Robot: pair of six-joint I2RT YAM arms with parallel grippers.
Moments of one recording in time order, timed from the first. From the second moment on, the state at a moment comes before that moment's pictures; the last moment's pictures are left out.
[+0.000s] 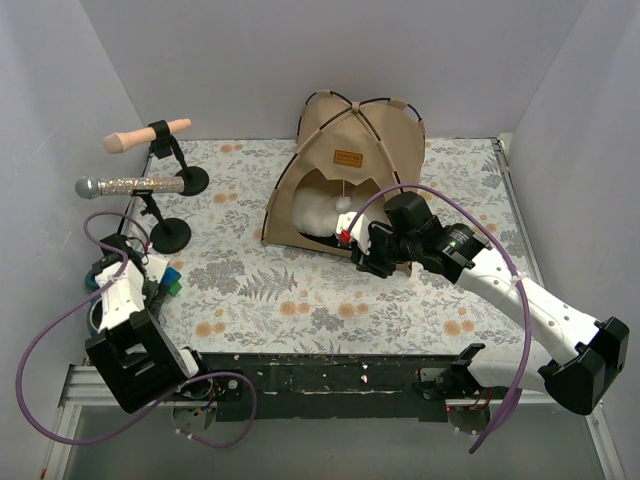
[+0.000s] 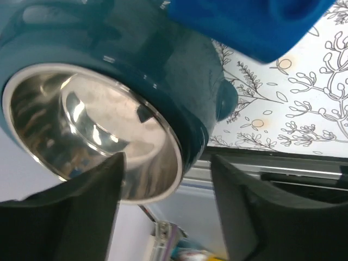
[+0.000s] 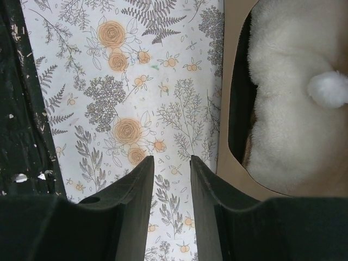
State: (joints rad) left arm 0.54 1.21 0.77 -0.90 -0.24 0.84; right arm 0.79 1.18 1.14 -0.72 -0.35 -0.55
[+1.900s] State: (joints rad) left arm 0.56 1.34 1.34 -1.20 0.13 0.84; right arm 0.78 1.14 1.15 -0.68 -0.23 -0.47
